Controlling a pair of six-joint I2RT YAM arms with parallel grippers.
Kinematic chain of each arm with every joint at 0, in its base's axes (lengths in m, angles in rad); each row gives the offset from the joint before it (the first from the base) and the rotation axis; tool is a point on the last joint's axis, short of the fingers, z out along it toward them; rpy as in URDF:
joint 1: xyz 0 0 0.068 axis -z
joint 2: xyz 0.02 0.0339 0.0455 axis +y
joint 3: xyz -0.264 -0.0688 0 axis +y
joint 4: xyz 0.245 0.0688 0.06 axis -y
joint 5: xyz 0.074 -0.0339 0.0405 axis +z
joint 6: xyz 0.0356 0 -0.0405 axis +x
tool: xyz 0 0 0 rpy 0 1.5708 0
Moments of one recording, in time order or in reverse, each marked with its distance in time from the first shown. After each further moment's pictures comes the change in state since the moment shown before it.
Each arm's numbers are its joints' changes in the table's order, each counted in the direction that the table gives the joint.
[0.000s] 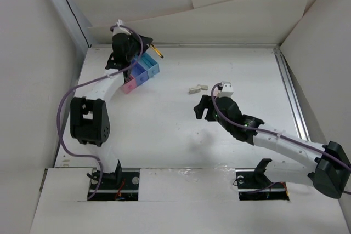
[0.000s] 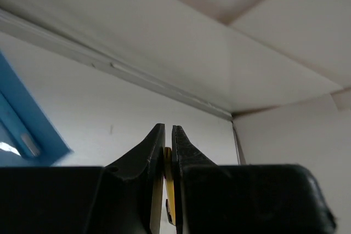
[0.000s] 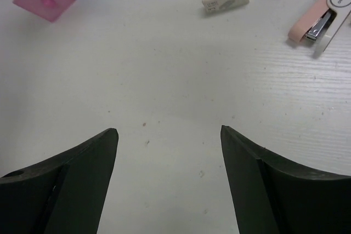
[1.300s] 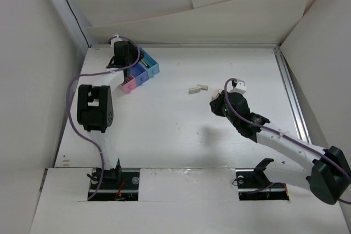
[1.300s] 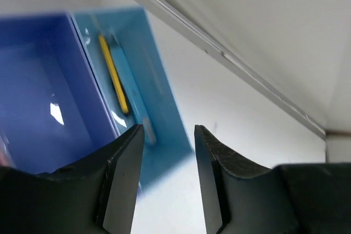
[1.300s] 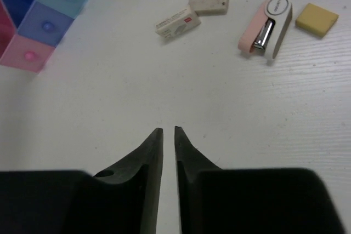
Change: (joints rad) left arm -0.091 0.283 -0.138 -0.135 0.154 0.117; right arm 0.173 -0.036 0.072 0.044 0.046 0.090
